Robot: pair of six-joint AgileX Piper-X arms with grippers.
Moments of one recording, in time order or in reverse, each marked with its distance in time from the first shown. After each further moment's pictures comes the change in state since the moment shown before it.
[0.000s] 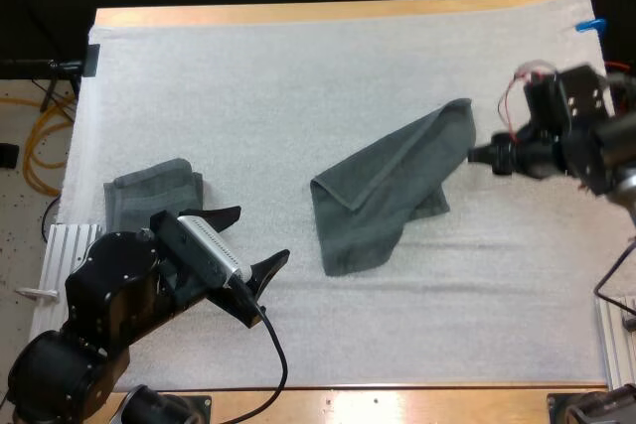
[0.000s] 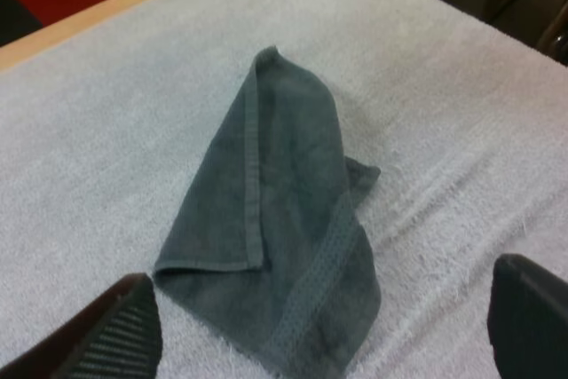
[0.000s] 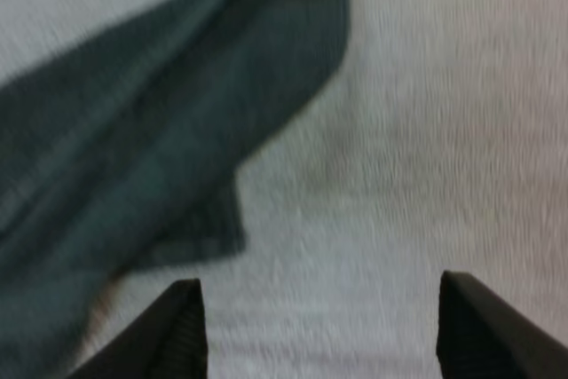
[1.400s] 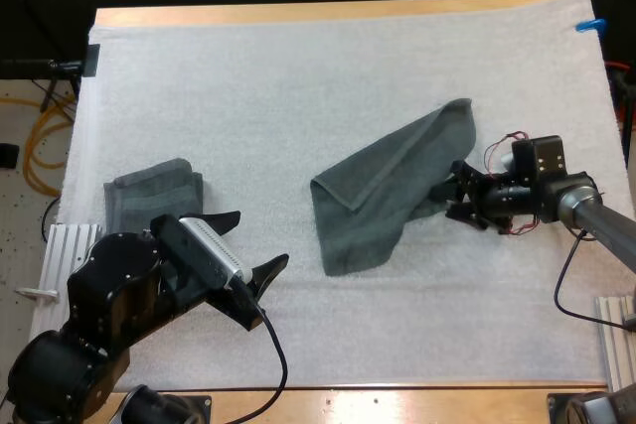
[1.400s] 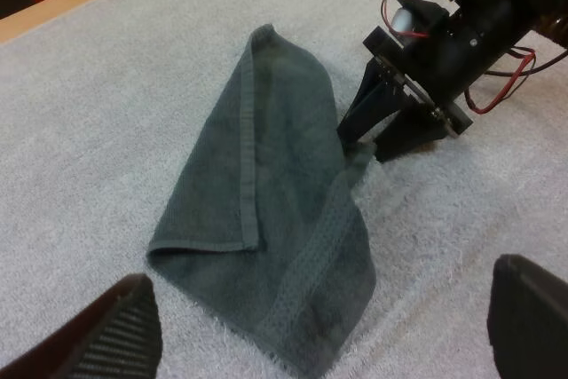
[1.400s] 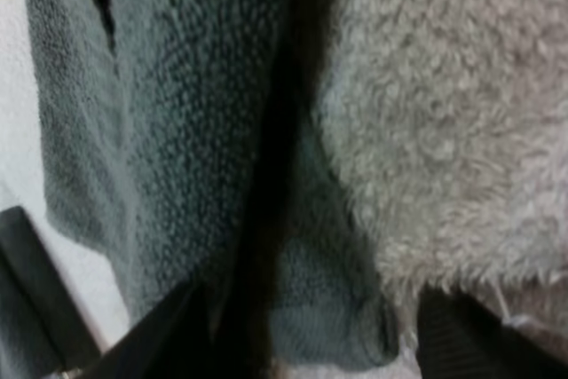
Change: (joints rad) left arm 0.000 0.000 0.000 0.027 0.000 0.000; right arm -0.159 0.402 0.477 -0.884 -0.781 0.535
